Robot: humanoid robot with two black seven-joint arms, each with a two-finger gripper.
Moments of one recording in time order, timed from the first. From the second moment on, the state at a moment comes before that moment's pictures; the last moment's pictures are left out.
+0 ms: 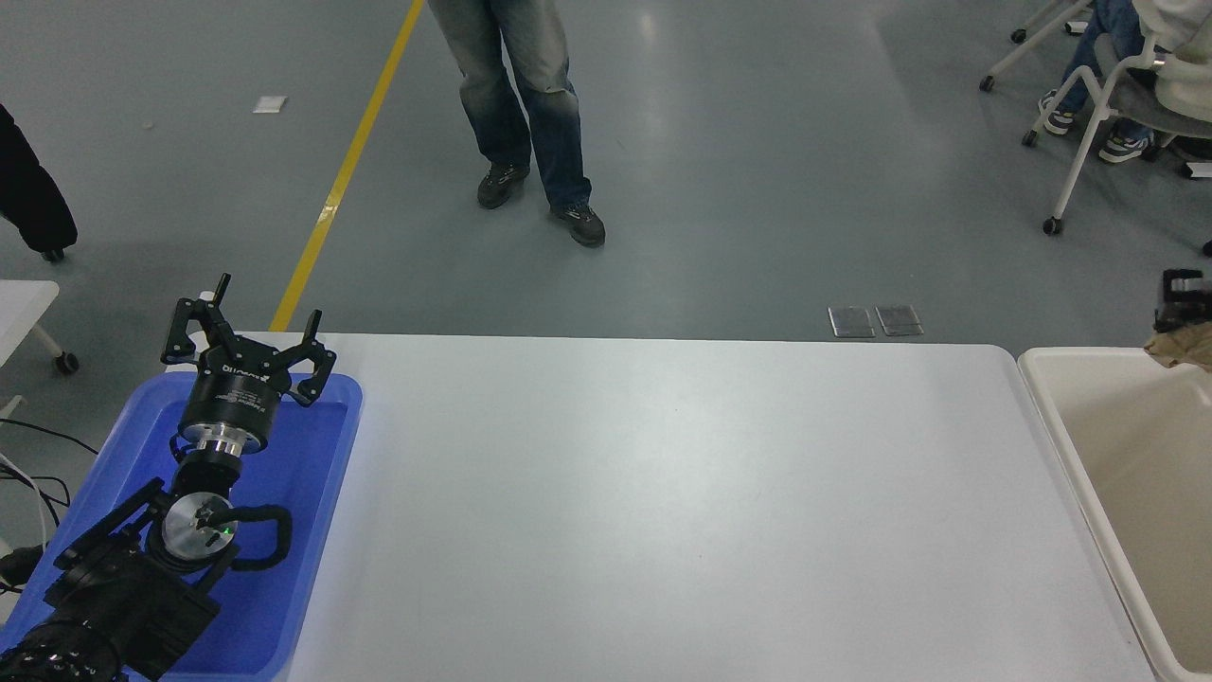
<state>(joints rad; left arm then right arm) -0.52 0.25 -0.99 -0.52 -0.07 -0.60 -0.42 2.06 -0.96 -1.04 1.21 -0.76 0.62 -0.13</state>
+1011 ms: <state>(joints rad) -0.52 0.25 -0.99 -0.52 -0.07 -0.60 -0.42 1.59 -0.89 -0.97 0.88 -0.67 0.24 -0.14</state>
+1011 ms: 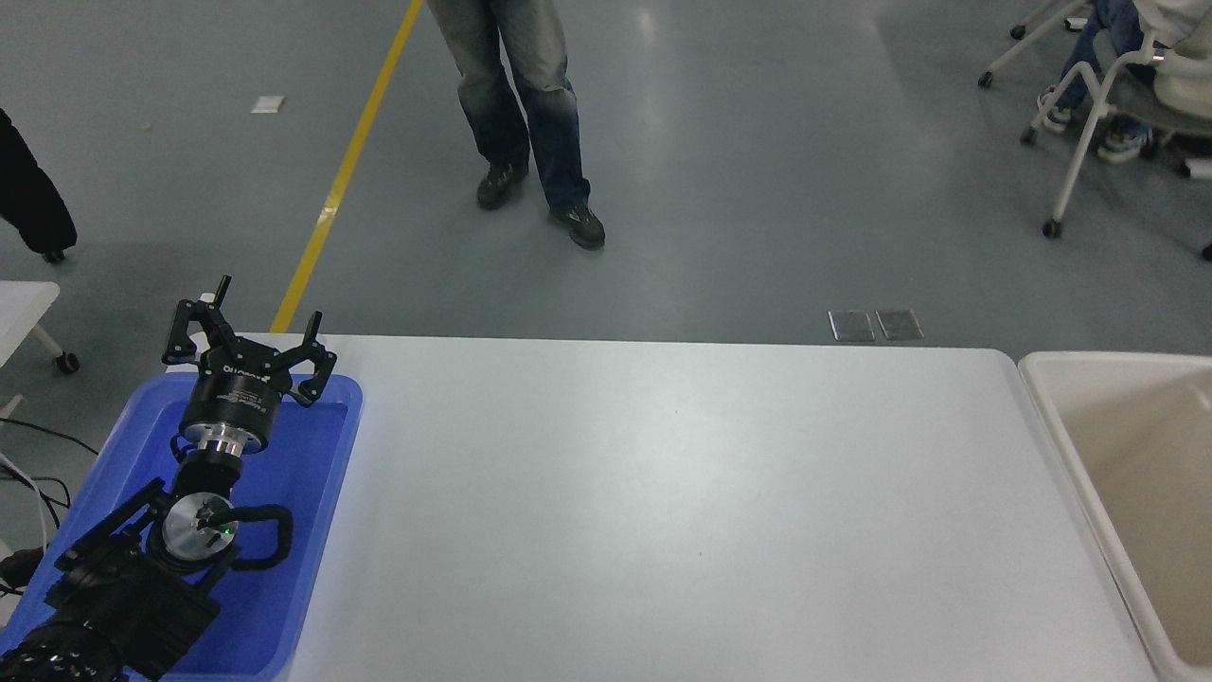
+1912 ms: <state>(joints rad) -0.52 0.25 -1.00 -0.52 -0.07 -0.60 -0.42 0.75 -0.52 -0.50 0.16 -0.48 -0.10 -0.13</state>
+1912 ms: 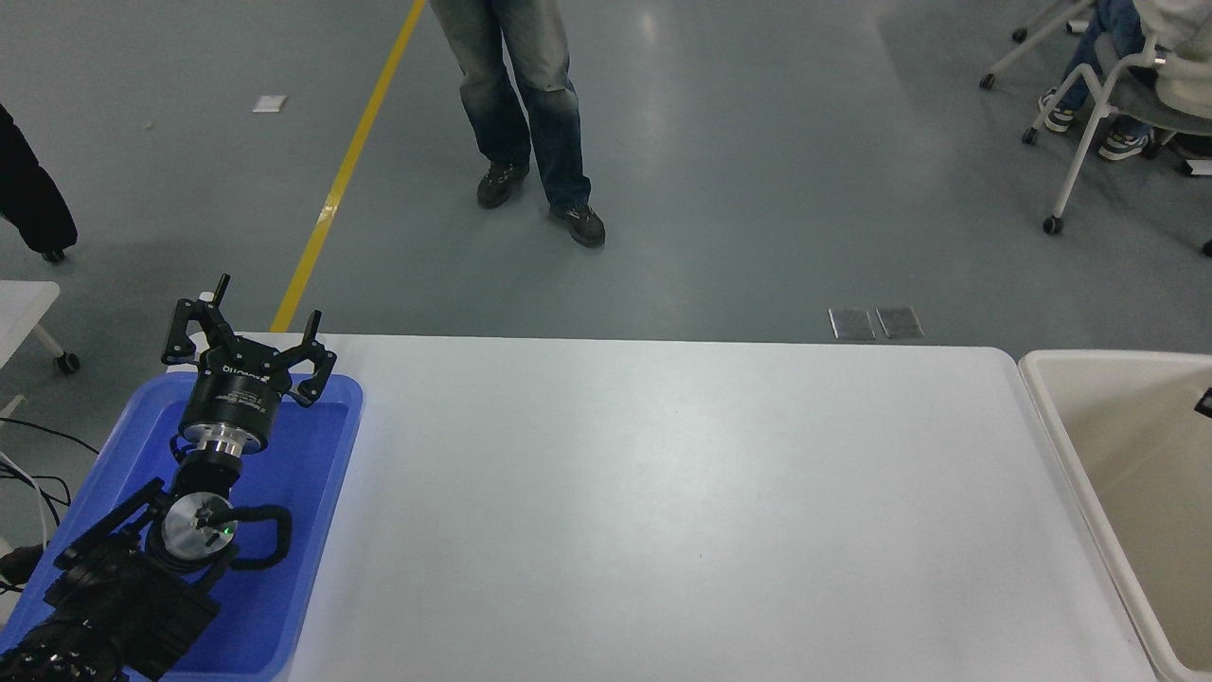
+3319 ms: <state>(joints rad) -0.52 0.25 -1.00 -0.52 -0.07 -0.60 -0.42 0.74 -0.46 -0.31 0.16 -0.40 -0.16 -0.12</state>
